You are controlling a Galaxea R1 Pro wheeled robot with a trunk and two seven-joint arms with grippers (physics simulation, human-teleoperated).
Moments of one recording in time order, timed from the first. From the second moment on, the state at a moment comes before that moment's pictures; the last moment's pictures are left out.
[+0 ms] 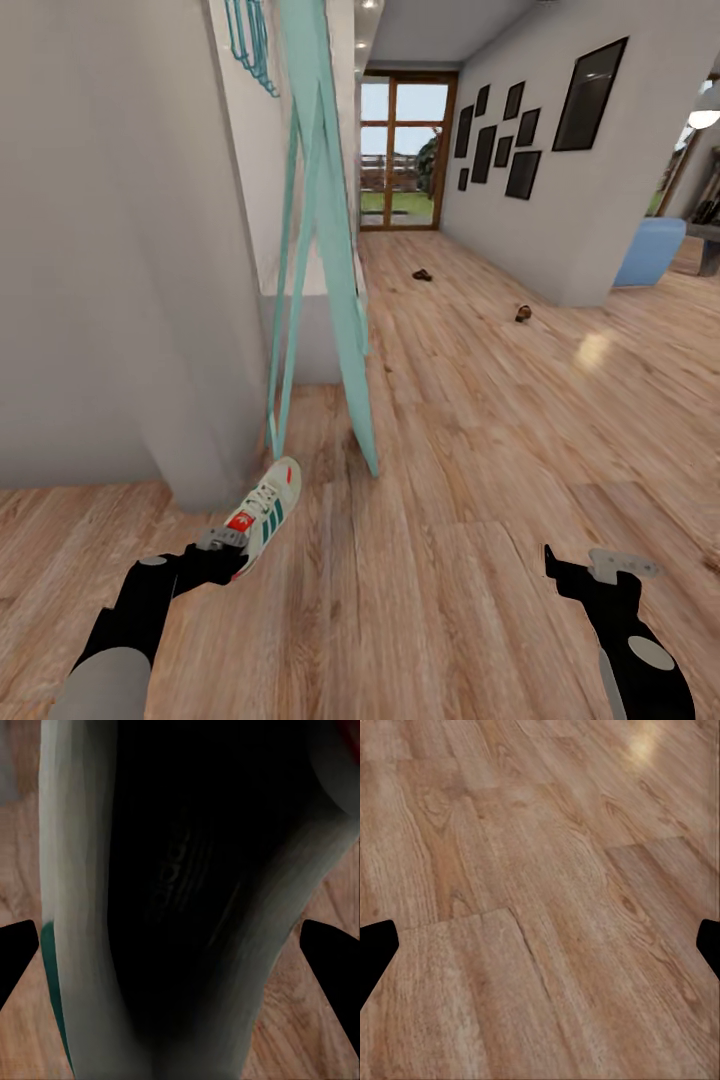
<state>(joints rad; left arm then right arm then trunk) -0.59 -0.04 0.61 -0.78 -0.78 0.27 -0.66 -0.12 0.00 -0.34 -1.45 0.12 0.27 0.01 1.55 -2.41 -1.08</state>
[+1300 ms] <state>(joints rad) -0.59 -0.04 0.61 -0.79 -0.78 0.27 -0.66 -0.12 0.00 -0.34 -1.45 0.12 0.27 0.01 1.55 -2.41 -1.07</state>
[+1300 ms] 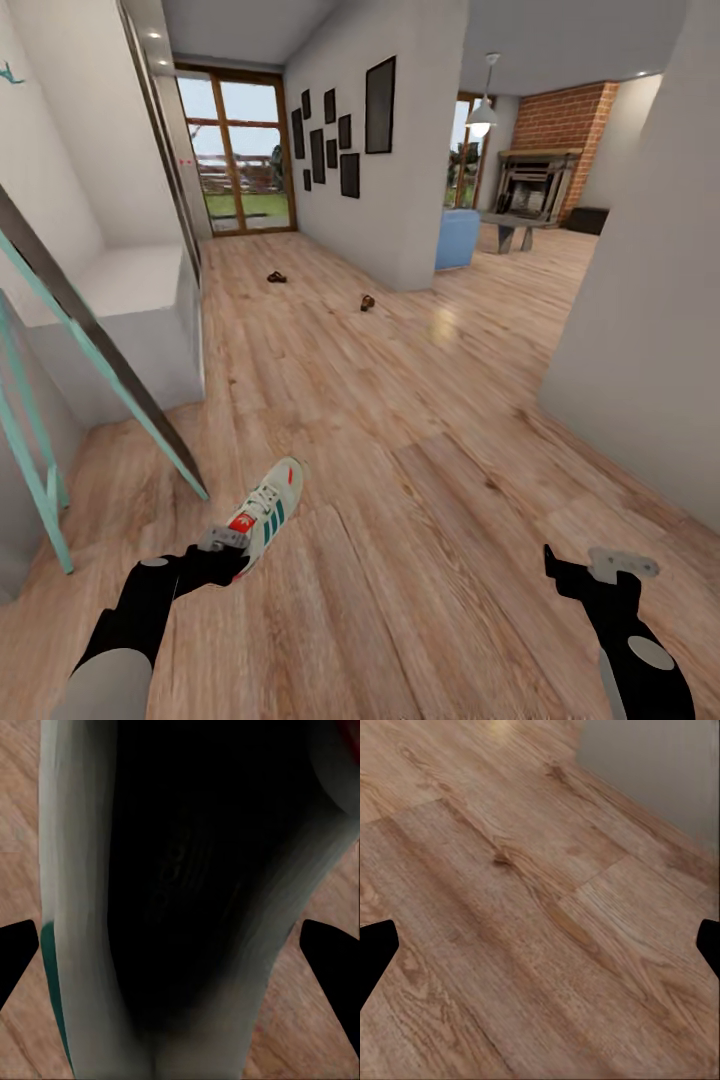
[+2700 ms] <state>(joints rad) -0.59 -0.04 0.61 -0.79 -0.79 0.27 -0.66 -0.12 0.00 -0.34 -1.45 0.12 0.27 0.01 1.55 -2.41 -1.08</state>
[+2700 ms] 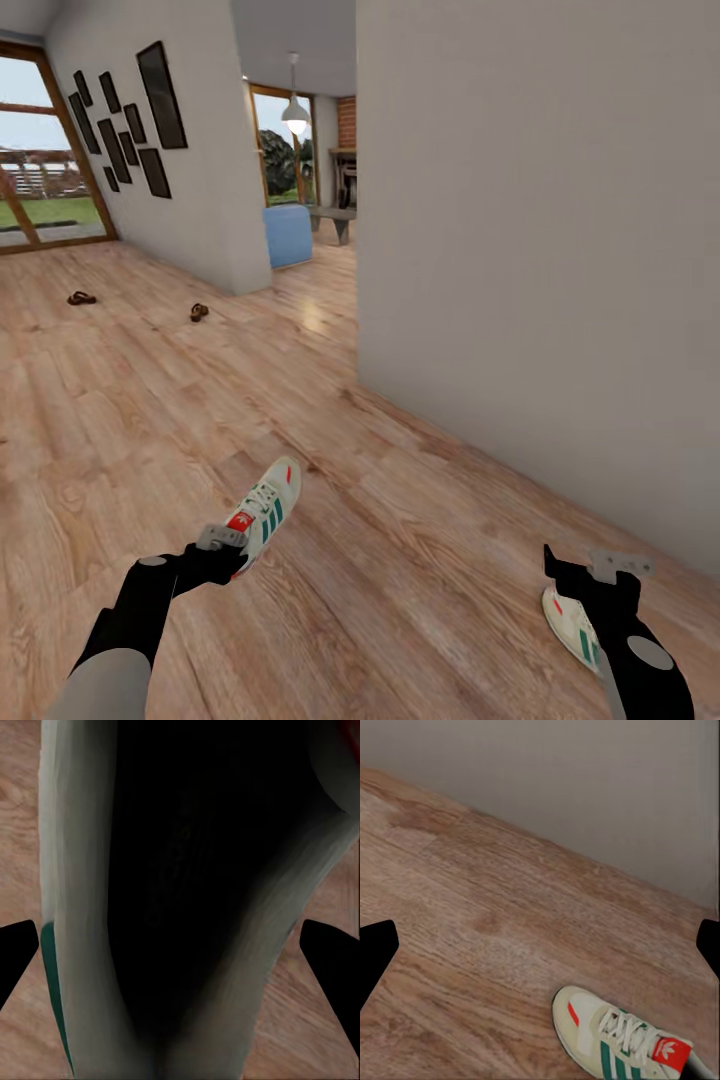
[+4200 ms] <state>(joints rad) -0.59 -0.04 0.61 -0.80 -0.78 0.27 -0.66 -0.12 0.01 -0.34 -1.45 0.12 0.28 0.01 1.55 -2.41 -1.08</state>
